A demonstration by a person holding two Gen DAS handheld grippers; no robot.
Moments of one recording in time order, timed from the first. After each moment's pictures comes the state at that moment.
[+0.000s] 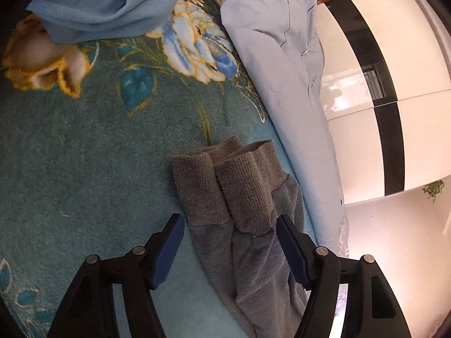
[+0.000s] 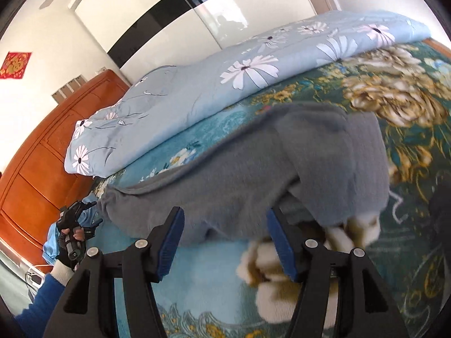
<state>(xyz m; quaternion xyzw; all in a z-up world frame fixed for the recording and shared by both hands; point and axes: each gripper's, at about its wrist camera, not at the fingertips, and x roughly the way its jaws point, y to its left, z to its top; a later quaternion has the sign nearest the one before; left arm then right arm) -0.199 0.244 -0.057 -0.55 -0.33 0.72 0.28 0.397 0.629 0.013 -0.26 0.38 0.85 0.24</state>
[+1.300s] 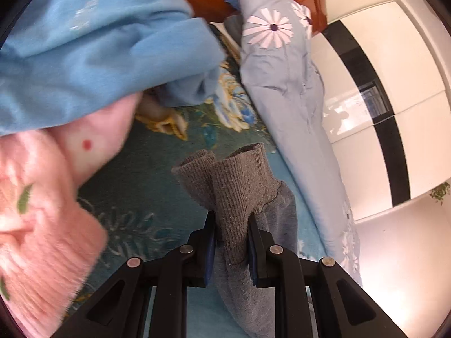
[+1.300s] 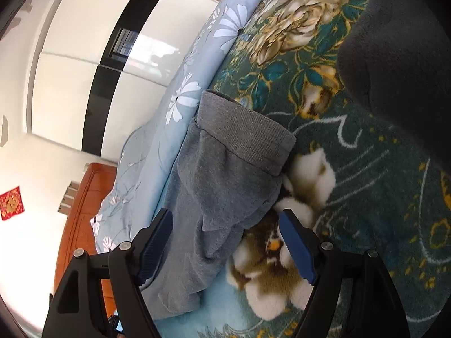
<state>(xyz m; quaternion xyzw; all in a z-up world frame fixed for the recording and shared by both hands) -0.127 0.099 -0.006 -0.51 -0.32 0.77 0.21 0.440 0.666 -0.037 -0.14 0.59 0.75 0.27</state>
